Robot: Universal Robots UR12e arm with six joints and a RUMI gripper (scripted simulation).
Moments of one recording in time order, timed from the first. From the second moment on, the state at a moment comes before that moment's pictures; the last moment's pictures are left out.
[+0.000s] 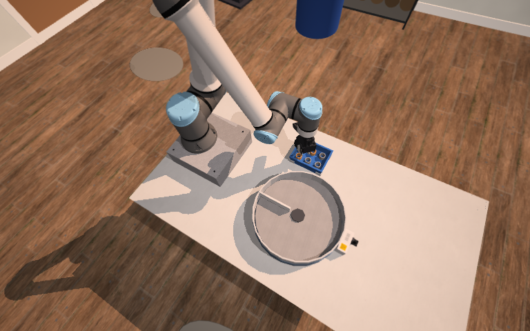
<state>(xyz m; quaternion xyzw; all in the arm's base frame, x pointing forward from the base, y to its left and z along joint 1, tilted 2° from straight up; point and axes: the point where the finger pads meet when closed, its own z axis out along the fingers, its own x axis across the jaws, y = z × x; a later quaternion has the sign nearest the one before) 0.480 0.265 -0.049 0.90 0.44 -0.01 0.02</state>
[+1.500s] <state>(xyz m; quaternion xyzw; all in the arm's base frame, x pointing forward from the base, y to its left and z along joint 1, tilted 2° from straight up) 0.480 0.264 -0.069 0.90 0.44 -0.01 0.02</state>
